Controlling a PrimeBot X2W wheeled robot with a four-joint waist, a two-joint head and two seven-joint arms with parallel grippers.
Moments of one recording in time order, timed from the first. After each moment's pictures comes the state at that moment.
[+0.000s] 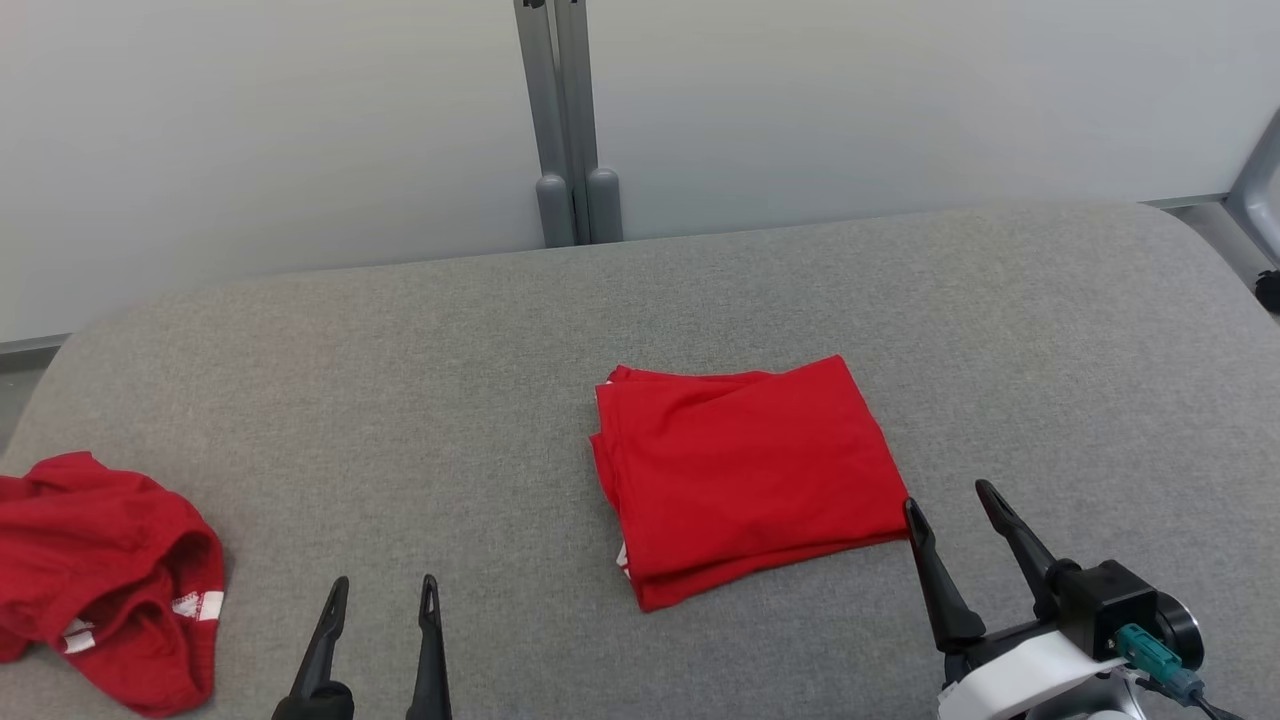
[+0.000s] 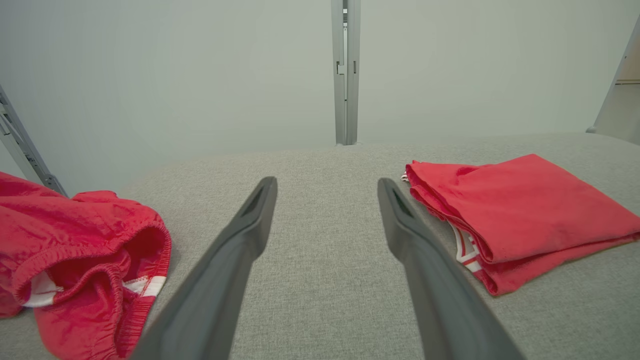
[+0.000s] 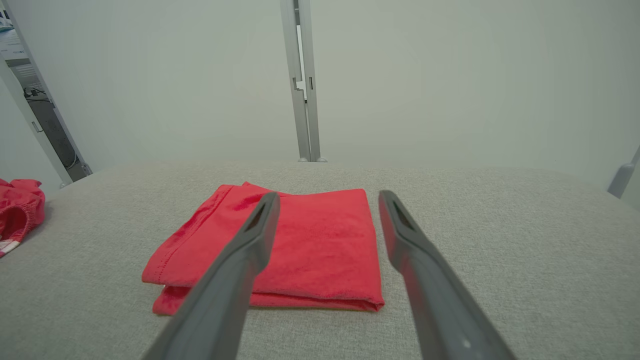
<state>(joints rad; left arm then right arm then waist) 0.20 0.05 -0.15 0.05 -0.08 0.06 -0.26 0.05 -0.14 0.17 0.13 0.19 0.13 -0.26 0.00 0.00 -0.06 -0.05</state>
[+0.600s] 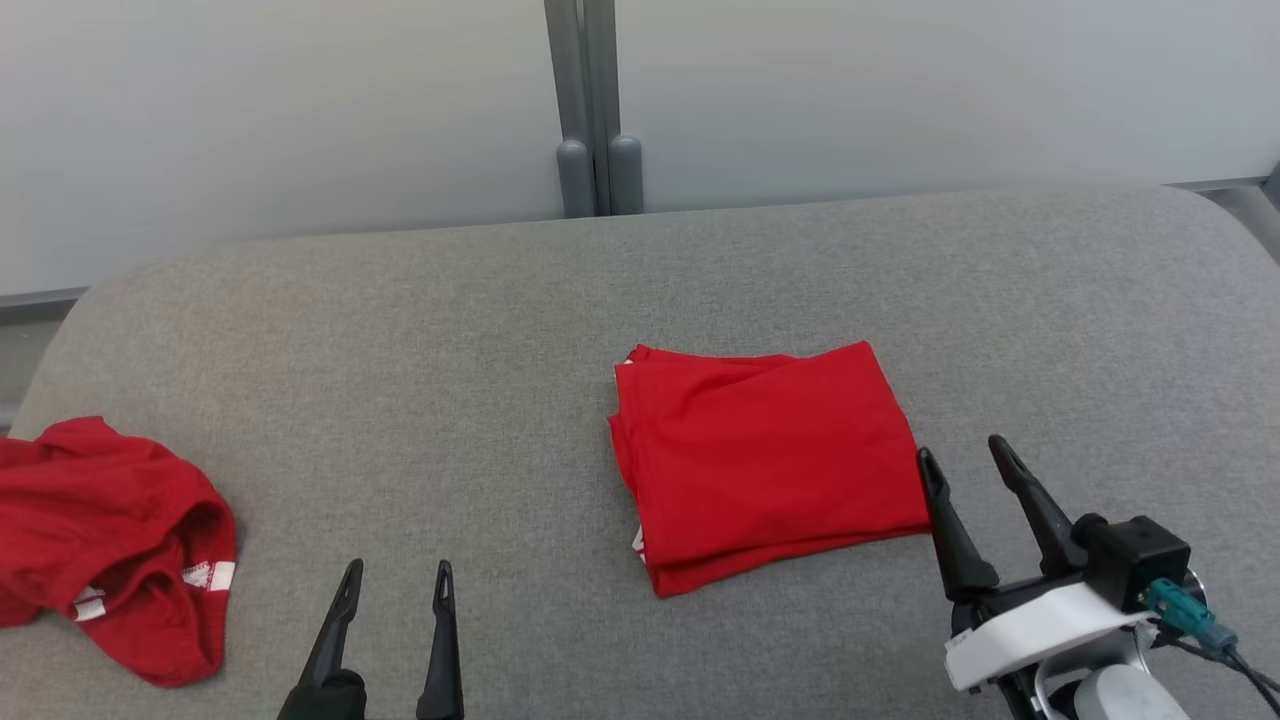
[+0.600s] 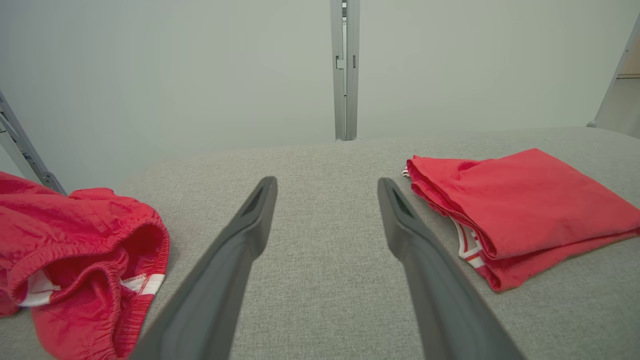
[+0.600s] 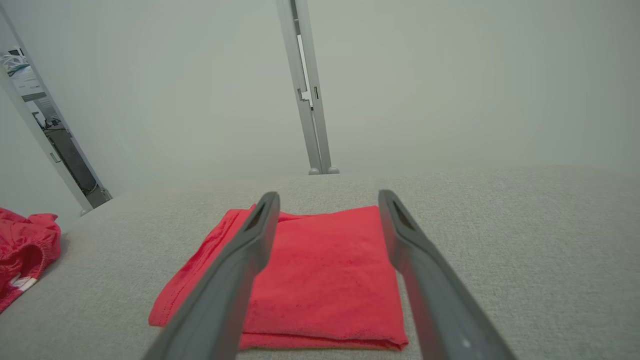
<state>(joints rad) 0.19 0.05 -0.16 0.03 -0.06 0.04 -0.26 -0.01 -0.16 0.18 0.13 0.30 0.13 -0.26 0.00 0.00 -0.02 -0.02</state>
